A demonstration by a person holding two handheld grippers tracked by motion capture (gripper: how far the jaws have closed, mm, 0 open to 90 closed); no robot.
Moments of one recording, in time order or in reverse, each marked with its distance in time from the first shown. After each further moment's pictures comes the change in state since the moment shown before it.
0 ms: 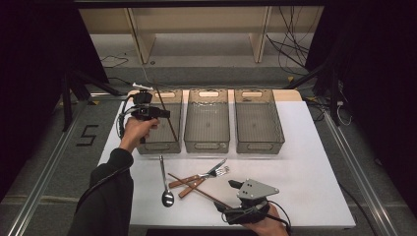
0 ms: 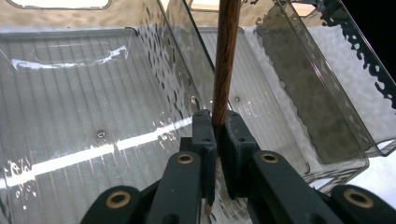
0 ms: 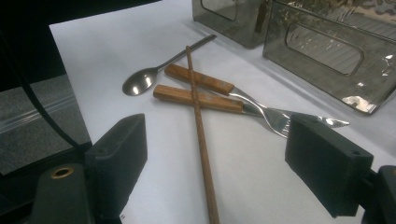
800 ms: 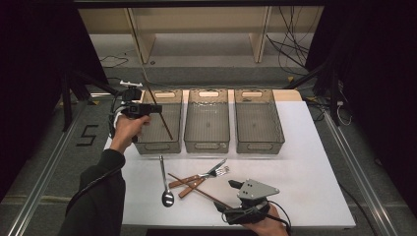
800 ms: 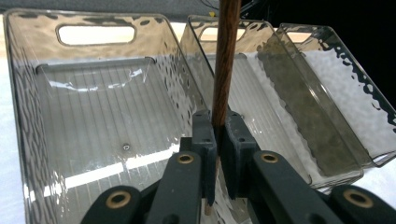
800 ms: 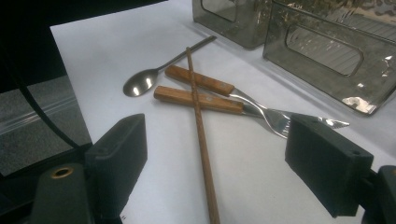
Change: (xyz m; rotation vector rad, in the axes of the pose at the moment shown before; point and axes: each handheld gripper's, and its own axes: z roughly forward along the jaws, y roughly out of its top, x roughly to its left) left arm 0.004 0.003 -0.030 -0.097 0.021 0.015; right arm 0.000 0.000 -0.001 -0.004 0.000 0.007
